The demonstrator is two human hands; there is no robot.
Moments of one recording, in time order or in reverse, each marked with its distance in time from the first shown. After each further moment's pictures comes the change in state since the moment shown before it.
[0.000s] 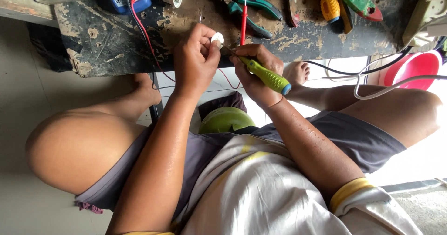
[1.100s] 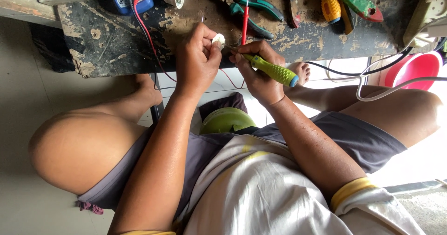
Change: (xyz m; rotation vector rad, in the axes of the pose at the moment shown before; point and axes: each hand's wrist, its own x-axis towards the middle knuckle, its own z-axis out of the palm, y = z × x) left_hand 0.002 -0.001 -0.001 -0.058 -0.030 0.008; right_hand 0.009 -0.009 -0.003 0.084 -0.059 0.081
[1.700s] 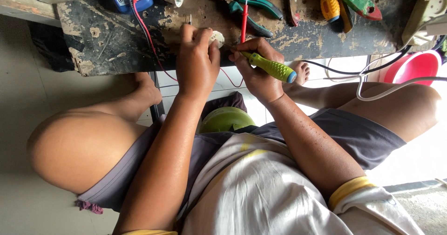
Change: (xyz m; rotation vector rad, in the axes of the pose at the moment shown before) left_hand -0.009 -0.013 0.010 0.396 0.072 0.102; right_hand 0.000 0.008 0.003 -0.035 0.018 0.015
